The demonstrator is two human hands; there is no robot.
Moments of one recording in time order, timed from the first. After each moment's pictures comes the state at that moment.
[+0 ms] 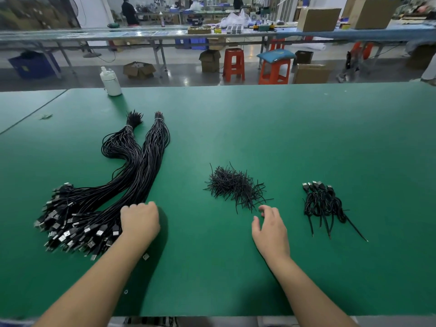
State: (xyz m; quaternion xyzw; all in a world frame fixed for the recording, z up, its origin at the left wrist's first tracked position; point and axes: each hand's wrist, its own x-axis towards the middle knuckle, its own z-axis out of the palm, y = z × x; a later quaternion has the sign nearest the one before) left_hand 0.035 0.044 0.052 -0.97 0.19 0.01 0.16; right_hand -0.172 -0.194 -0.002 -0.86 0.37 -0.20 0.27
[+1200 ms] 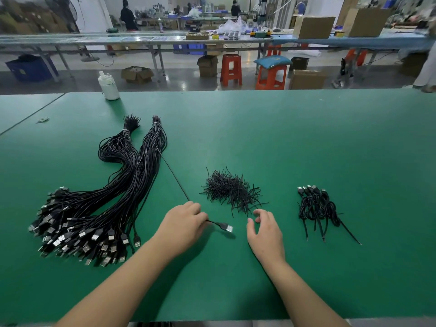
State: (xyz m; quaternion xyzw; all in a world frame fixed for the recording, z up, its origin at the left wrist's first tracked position) left_hand -0.033 -0.007 0.081 -0.78 0.59 -0.16 -0.09; right_hand -0.176 -0.193 0.002 -0.85 0.36 -0.21 0.31
